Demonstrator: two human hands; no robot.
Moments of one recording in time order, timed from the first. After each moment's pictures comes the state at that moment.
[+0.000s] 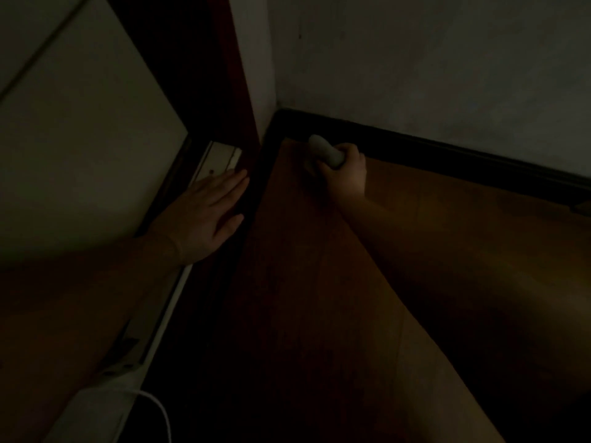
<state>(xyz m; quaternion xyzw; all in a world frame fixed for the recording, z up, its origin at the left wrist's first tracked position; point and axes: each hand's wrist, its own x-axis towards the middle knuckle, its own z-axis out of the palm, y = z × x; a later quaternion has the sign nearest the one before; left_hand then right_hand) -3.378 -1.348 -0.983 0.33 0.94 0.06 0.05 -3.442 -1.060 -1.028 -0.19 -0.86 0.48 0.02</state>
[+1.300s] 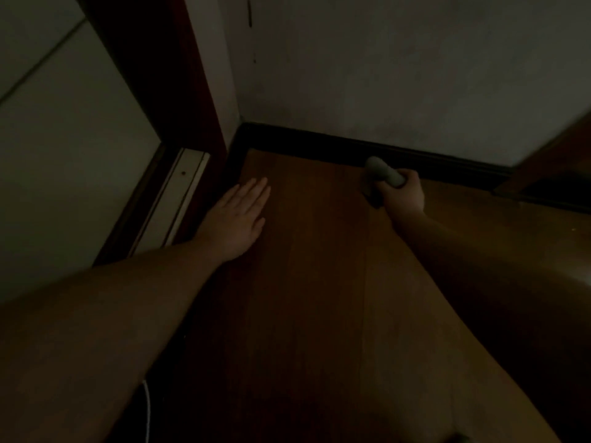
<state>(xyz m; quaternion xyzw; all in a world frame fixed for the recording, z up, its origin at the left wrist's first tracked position) -3.351 -1.255 -1.001 0.33 0.94 0.02 0.00 -3.332 -0.925 -0.974 -0.32 -0.82 0.47 0.07</state>
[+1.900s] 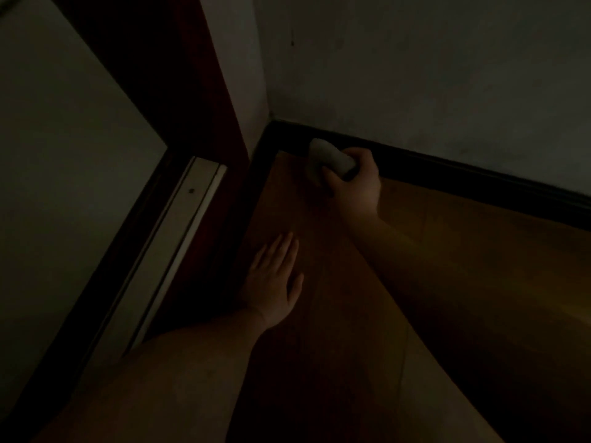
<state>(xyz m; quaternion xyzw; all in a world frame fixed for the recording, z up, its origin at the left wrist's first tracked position) -3.326 -1.221 -1.099 0.18 0.98 0.06 0.11 -3.443 -1.049 -1.014 -0.19 -0.82 0.54 0.07</state>
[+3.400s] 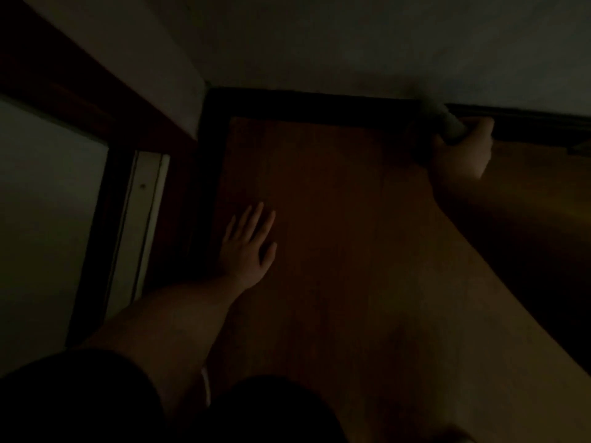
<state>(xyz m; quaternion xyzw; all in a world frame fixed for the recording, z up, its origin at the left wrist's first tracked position) -3.313 -1.227 -1.086 0.21 0.96 0.01 0.17 -3.379 -0.855 -0.990 -0.42 -0.80 0.42 0.09</state>
